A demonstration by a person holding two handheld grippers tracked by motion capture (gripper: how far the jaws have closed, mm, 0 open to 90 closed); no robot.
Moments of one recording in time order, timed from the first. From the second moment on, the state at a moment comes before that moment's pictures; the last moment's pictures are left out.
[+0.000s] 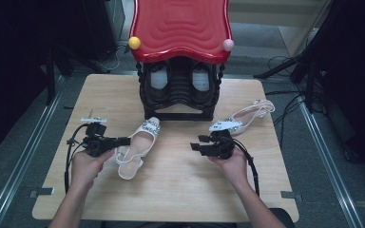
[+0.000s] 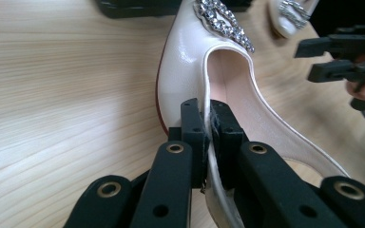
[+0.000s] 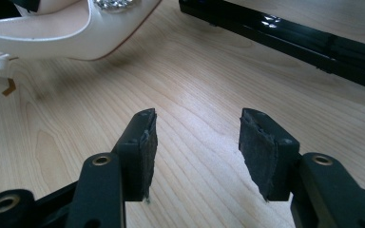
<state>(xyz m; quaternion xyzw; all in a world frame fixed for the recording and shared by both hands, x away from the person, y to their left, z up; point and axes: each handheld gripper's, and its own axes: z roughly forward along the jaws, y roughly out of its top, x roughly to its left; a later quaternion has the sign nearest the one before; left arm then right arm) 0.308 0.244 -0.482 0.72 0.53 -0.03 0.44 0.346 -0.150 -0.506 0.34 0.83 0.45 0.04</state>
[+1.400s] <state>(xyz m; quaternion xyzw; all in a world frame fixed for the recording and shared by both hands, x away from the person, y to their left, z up) 0.341 0.168 -0.496 0.78 0.47 -0.02 0.41 0.317 -0.129 -0.522 0.36 0.82 0.44 0.07</state>
